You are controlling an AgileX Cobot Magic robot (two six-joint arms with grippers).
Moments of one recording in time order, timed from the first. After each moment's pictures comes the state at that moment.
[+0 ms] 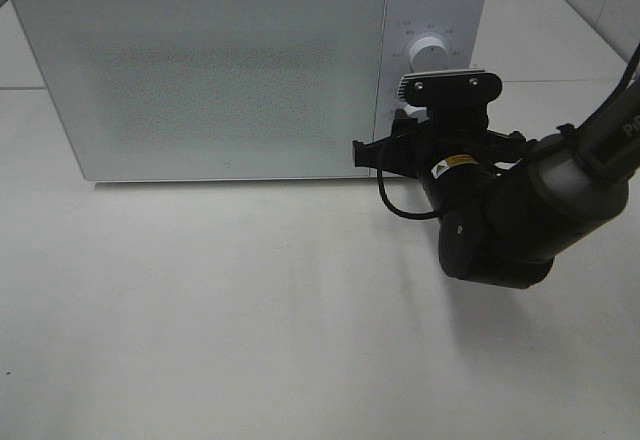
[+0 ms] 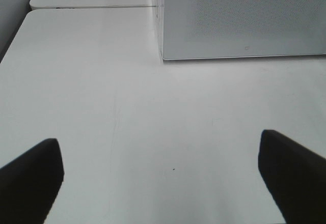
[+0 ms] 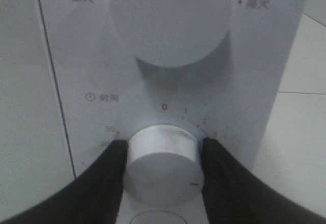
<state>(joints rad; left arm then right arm) 0.11 0.00 -0.50 -0.21 1.05 0.16 0.59 2.09 -0.78 0.65 -1.20 -0.27</state>
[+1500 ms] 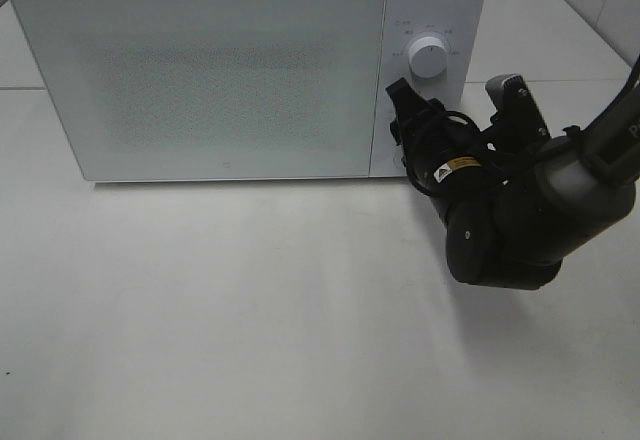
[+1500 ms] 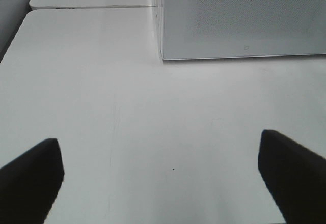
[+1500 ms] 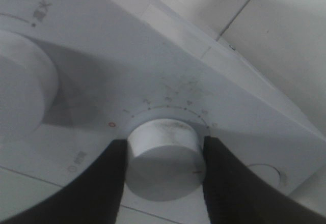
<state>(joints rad) 0.11 0.00 -0.50 -0.21 1.05 0.16 0.59 2.09 -0.77 0.58 -1.20 0.80</state>
